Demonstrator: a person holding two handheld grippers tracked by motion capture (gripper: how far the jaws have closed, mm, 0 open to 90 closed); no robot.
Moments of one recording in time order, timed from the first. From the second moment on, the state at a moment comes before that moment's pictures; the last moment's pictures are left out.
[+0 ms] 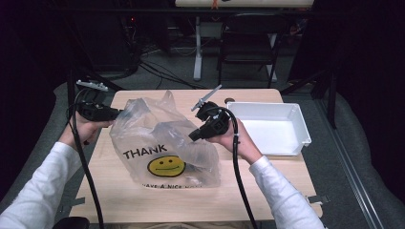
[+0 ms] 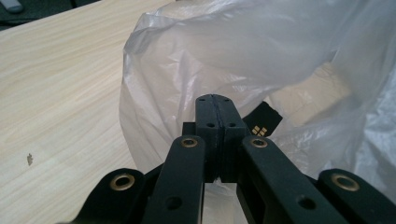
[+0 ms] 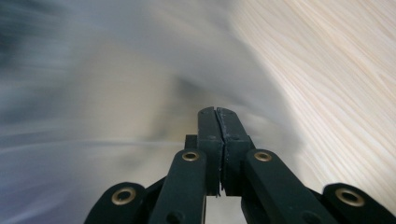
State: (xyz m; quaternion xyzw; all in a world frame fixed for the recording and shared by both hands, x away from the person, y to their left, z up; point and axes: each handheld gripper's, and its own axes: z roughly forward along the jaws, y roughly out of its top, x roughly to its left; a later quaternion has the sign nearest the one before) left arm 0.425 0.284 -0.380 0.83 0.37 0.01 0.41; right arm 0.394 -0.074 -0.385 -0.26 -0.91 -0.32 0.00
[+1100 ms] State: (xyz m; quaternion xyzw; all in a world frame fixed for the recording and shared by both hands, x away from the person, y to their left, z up) left arm 0.425 0.257 -0.378 0.84 0.37 0.01 0.40; right arm 0.388 -0.070 -0.297 -0.23 -0.89 -0.39 -0.05
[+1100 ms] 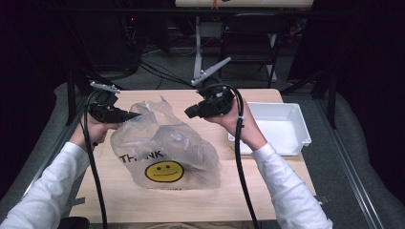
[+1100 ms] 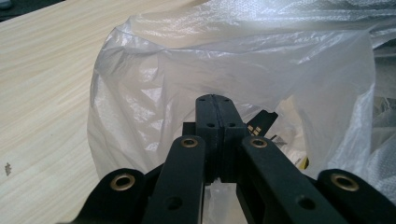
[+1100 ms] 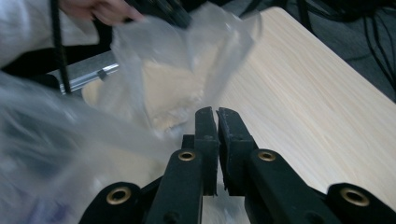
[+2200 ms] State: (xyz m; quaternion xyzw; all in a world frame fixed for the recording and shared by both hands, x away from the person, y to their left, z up) left arm 0.413 0.241 -0.437 0.88 0.36 0.02 0.30; right arm 0.391 -0.084 -0.445 -0.28 -0.93 -0.23 -0.01
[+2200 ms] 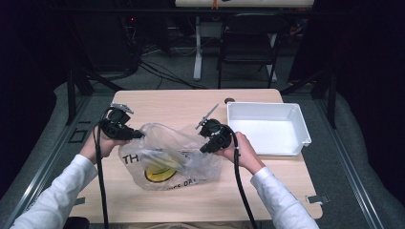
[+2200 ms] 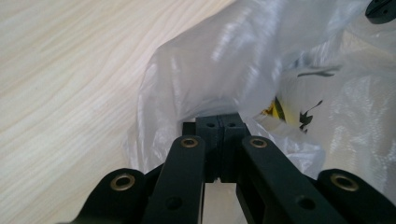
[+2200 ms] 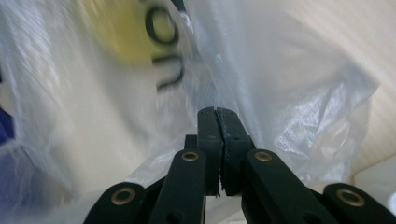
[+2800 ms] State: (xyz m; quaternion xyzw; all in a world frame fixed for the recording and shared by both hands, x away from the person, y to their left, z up) left arm 0.396 0.251 -0.495 0.89 0.39 0.06 0.21; right arm 0.381 -0.110 -0.521 -0.34 -0.93 -0.13 -0.07
